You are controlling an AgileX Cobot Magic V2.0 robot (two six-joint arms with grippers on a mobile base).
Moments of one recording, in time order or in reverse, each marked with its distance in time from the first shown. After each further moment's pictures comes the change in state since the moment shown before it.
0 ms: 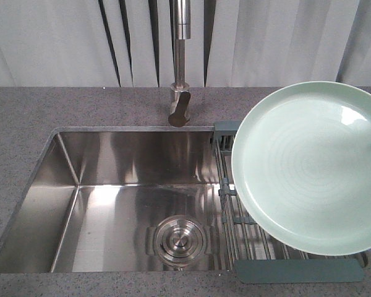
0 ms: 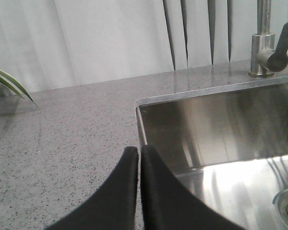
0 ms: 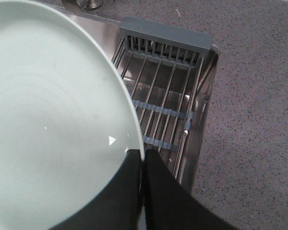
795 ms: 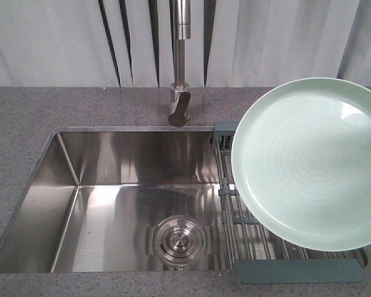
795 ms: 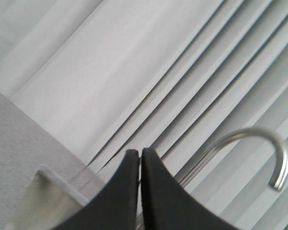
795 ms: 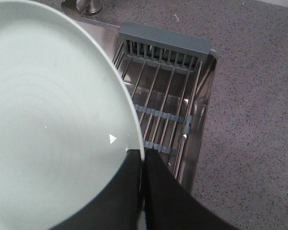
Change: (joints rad) left arm 0.000 0.000 0.000 -0.489 -0.357 -0.497; right arm 0.000 0.000 0.000 0.000 -0.015 0.000
